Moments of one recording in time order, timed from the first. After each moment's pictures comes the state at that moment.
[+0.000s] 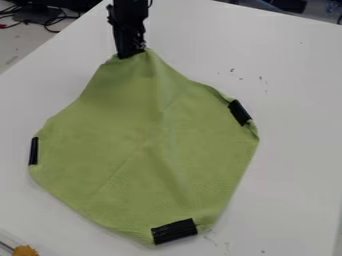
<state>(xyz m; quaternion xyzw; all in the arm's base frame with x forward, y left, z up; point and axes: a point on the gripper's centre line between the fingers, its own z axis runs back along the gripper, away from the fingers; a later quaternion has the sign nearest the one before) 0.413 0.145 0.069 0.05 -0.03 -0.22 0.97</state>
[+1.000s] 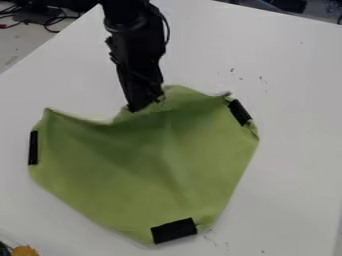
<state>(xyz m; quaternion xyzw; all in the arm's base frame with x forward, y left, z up) 0.272 0.024 0.096 0.02 -0.09 -0.24 0.97</state>
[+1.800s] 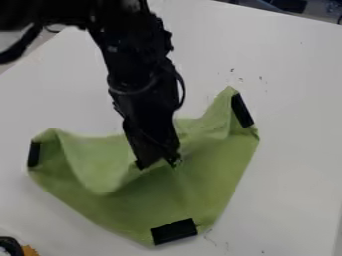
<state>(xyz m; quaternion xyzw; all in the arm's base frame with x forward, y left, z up) 0.212 -0.024 0.091 0.00 -0.11 -0.20 0.97</state>
